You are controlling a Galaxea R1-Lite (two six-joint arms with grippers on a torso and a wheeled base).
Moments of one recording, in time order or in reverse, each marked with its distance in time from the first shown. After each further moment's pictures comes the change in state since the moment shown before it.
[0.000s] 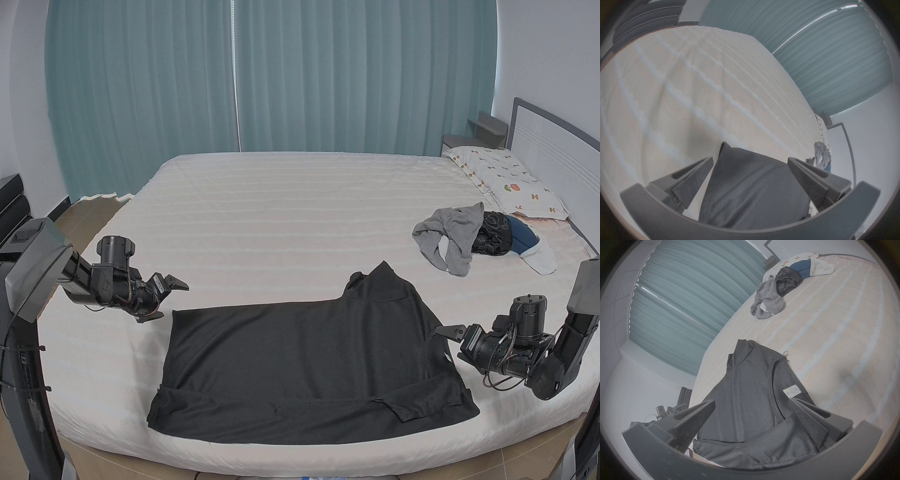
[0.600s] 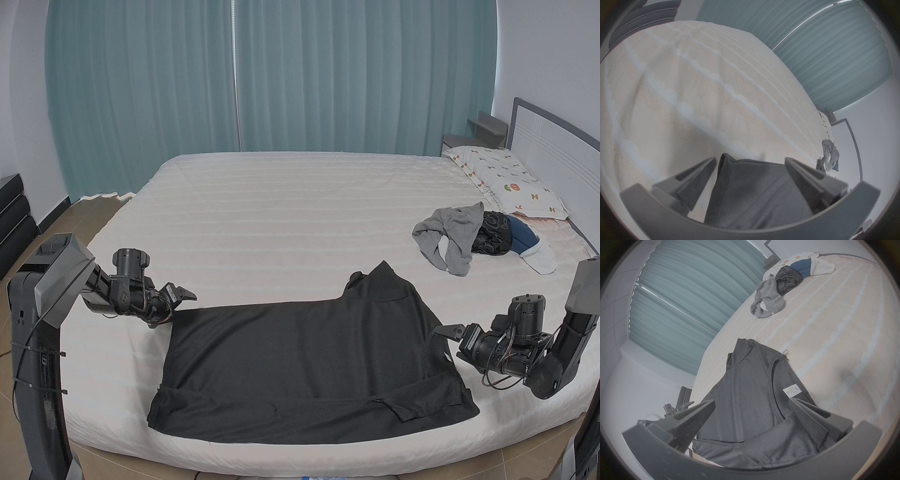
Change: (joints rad) left arm -0.017 0.137 -0.097 -0.028 0.029 0.013; right arm 0.001 0.013 -0.017 0.001 0.000 0.000
